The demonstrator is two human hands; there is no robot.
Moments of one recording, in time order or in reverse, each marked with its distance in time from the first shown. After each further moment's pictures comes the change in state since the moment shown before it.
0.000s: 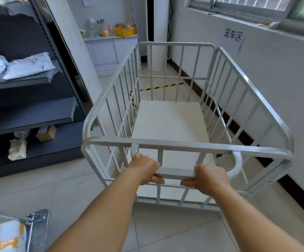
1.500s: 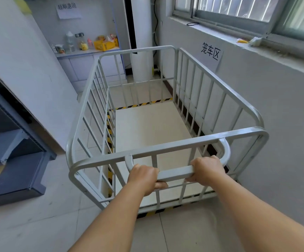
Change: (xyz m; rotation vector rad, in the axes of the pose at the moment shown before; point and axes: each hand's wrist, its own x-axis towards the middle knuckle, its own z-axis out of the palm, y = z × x) left_hand 0.455 0.177 -0.123 0.098 0.079 -0.195; right_hand 0.387 0.366 -0.095 -0.104 -0.043 -0.164
